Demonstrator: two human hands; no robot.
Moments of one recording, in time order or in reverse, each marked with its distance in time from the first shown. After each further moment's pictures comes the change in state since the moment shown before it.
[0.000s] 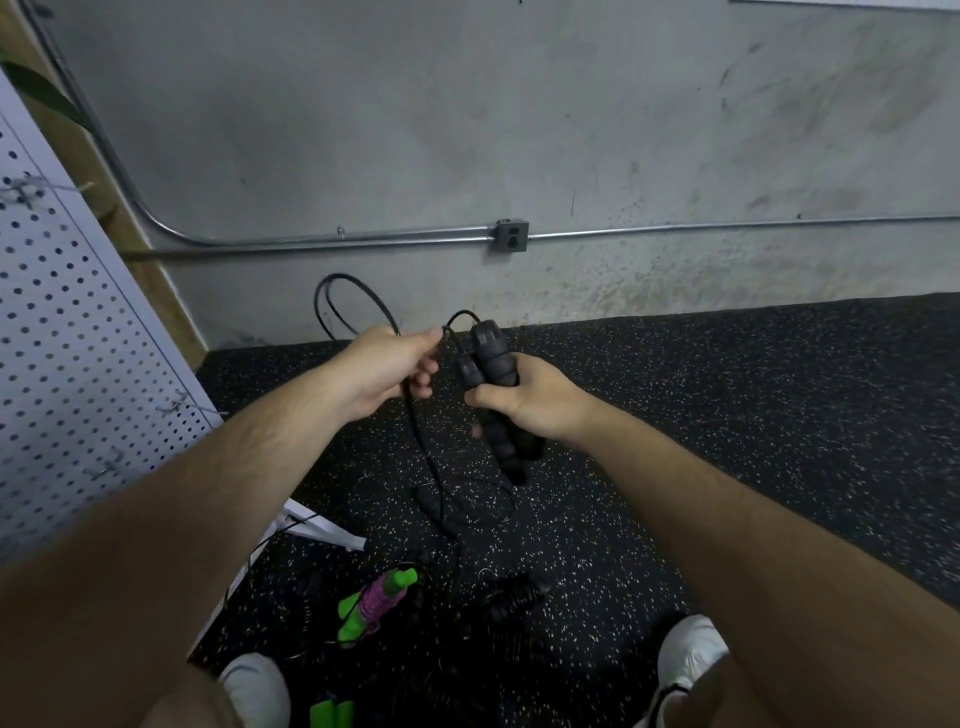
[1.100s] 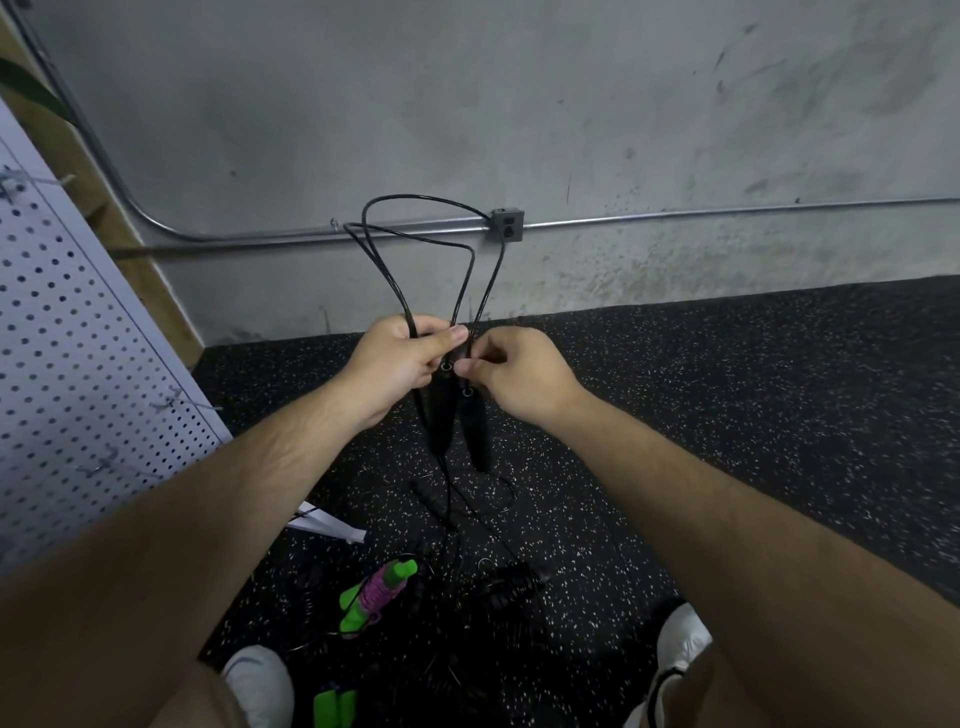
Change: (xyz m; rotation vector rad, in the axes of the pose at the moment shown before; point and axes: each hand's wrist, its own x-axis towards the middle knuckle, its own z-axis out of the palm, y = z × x) left_hand -0.010 -0.012 0.021 0.000 -0.033 0.328; right_hand 0.007 -0.003 0.006 -0.427 0.320 -0.189
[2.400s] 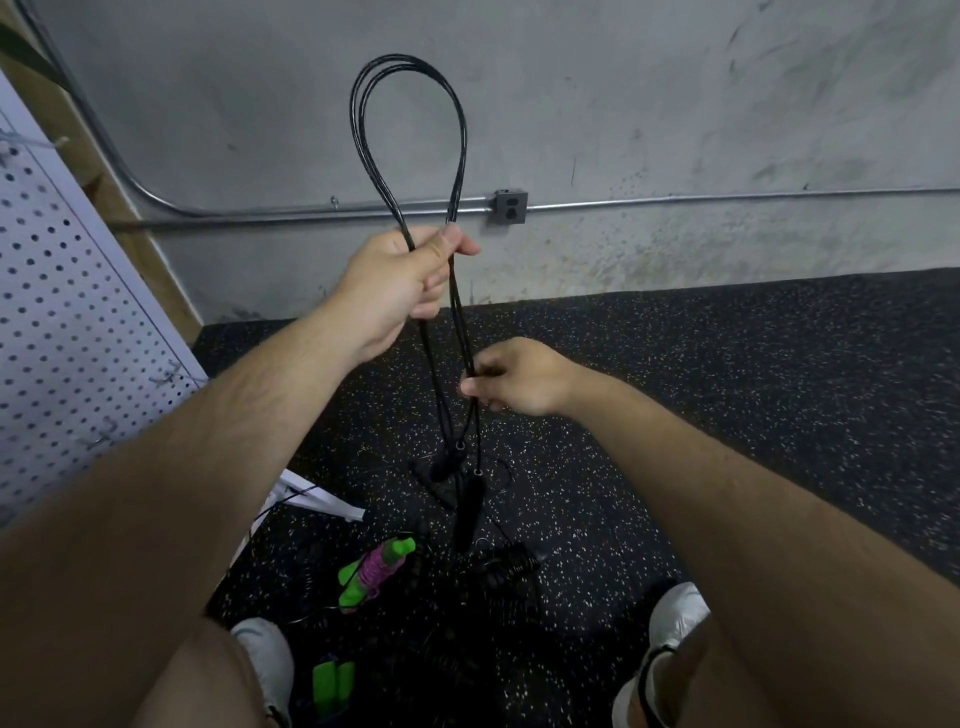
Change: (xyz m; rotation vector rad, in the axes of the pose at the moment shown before) left_hand 0.010 0.046 -0.006 -0.212 -0.115 0.155; right_hand -0.002 0.014 -0.005 -0.143 -0.423 0.079
